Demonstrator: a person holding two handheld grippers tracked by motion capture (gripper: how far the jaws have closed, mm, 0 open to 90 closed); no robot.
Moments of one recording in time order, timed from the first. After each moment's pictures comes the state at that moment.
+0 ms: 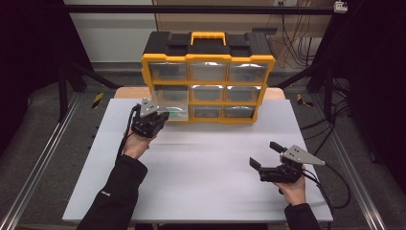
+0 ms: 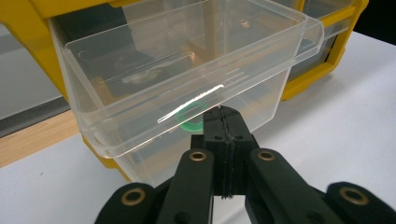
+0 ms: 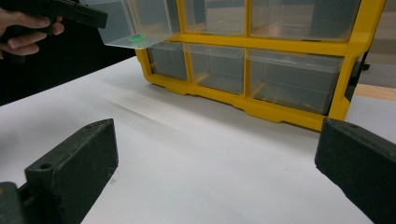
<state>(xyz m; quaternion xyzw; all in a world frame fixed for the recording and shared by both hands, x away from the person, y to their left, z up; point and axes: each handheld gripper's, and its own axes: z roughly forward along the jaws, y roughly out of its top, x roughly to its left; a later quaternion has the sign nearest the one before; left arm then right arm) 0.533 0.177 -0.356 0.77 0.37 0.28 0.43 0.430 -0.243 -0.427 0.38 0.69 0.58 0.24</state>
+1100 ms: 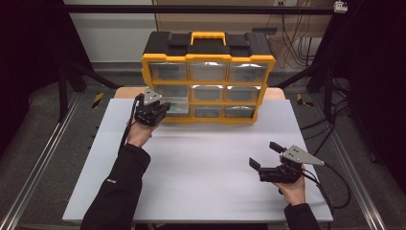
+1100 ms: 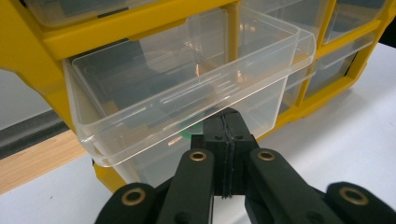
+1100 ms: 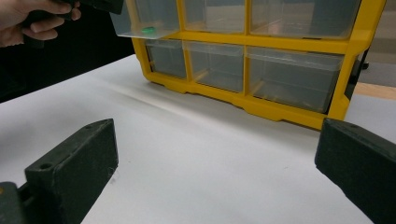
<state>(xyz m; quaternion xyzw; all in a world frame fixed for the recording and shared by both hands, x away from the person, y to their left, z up) 0.566 0.173 -0.348 0.77 0.37 0.29 0.43 0.431 -0.242 -0.428 0.38 0.69 0.57 0.24</state>
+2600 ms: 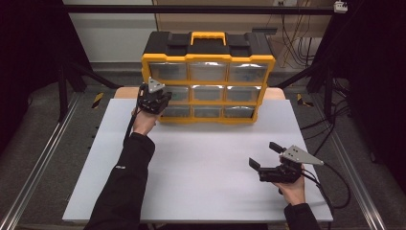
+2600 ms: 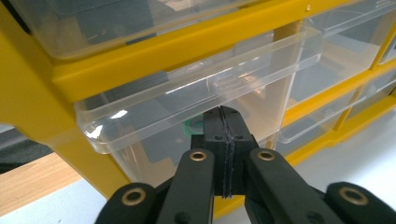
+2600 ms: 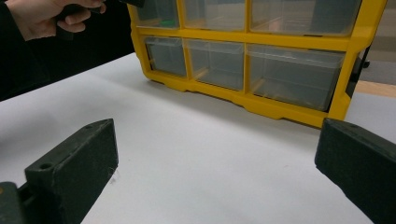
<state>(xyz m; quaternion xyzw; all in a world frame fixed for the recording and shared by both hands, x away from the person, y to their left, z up) 0.608 0.167 -0.350 0.76 0.40 0.31 0.42 0.432 -0.242 -0.429 0.38 0.69 0.57 0.24</state>
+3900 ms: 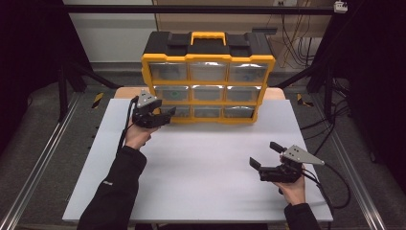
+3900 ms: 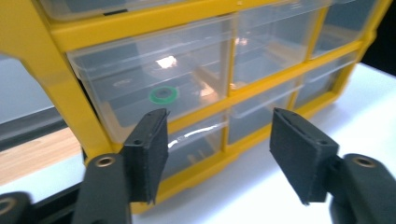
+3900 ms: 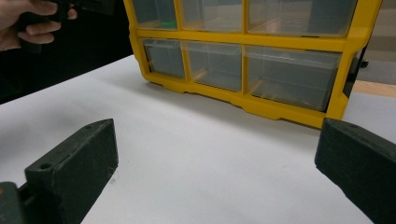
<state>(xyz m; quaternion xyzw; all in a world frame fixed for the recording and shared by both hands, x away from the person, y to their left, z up) 0.553 0.183 -0.354 0.74 0.38 0.27 0.48 0.432 -0.243 -0.429 0.38 0.69 0.57 0.24</state>
